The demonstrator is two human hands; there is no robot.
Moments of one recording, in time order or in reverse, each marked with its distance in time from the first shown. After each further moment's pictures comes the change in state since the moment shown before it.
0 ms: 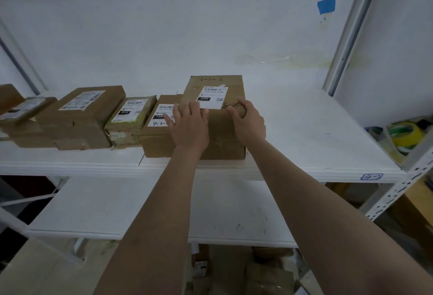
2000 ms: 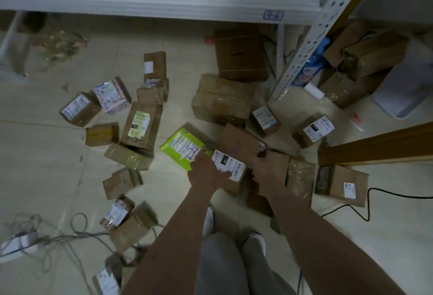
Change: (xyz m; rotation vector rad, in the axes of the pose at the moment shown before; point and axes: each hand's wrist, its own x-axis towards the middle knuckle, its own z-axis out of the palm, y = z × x) left_hand -0.690 0.039 0.487 -0.002 -1.016 -0.514; right_hand -0.440 0.718 -0.018 0.127 -0.455 1.150
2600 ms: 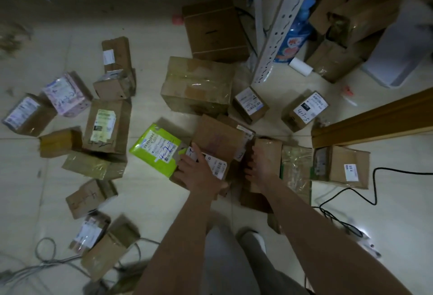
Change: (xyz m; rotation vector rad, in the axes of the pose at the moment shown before) left_hand 0.068 0.008 0.105 0.430 0.031 -0.033; right_hand 0.094 0.059 -0.013 0.419 -0.015 0.166
